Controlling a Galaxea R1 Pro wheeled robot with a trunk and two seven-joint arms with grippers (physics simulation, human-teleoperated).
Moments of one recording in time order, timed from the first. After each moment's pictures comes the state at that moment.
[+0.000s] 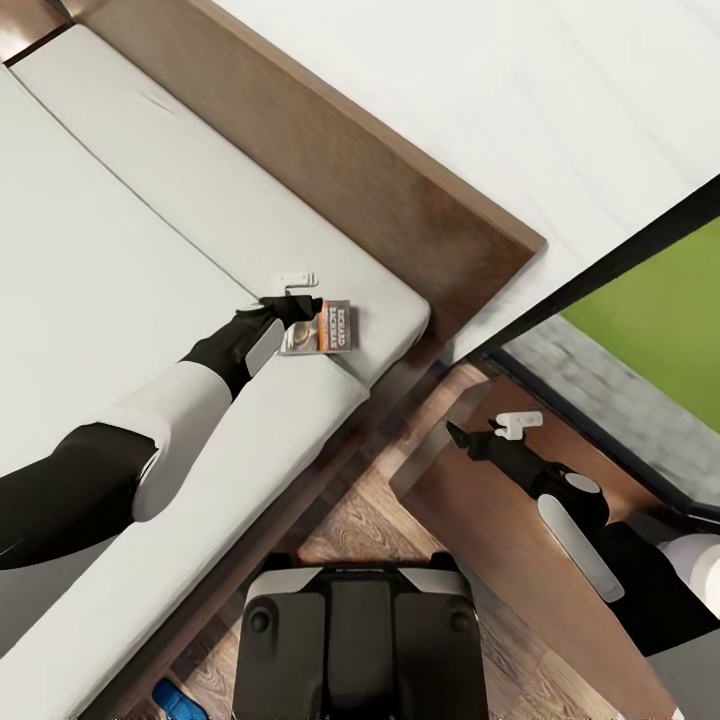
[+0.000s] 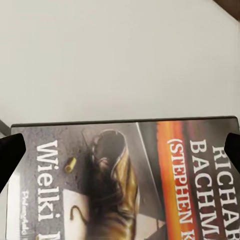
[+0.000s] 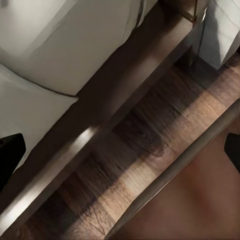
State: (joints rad) left arm -1.50 -0.11 -0.28 -0.33 0.33 0.19 0.10; right arm -0.60 -0.35 0.34 -1.39 -0.62 0.32 -0.01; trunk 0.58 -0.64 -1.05
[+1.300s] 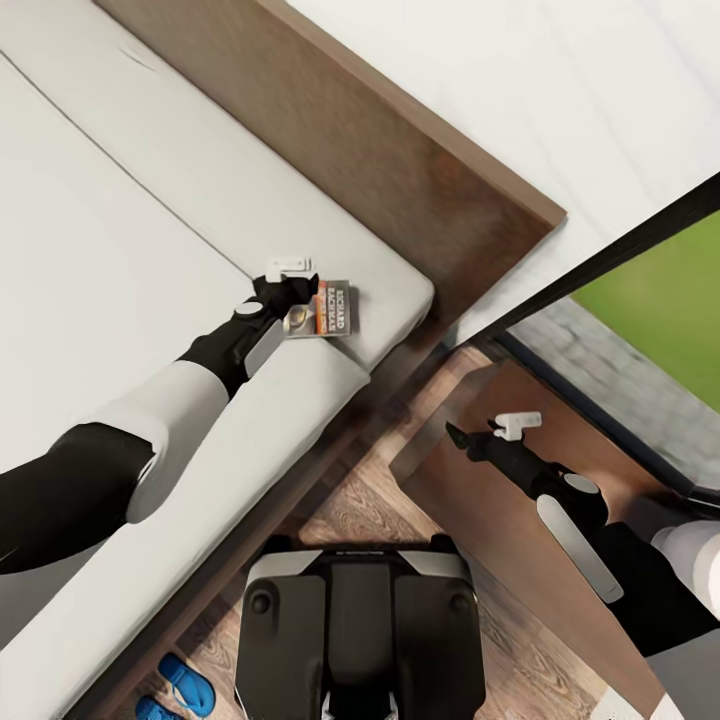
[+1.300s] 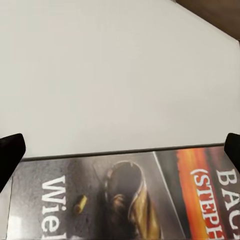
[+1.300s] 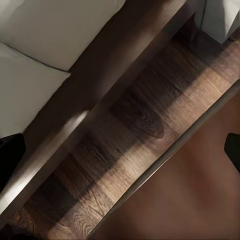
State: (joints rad) left arm -1.50 -0.09 -0.37 -0.35 0.34 -0.02 0.13; right arm -0.60 -0.35 0.34 -1.39 -0.62 0.32 -0.02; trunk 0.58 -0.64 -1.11
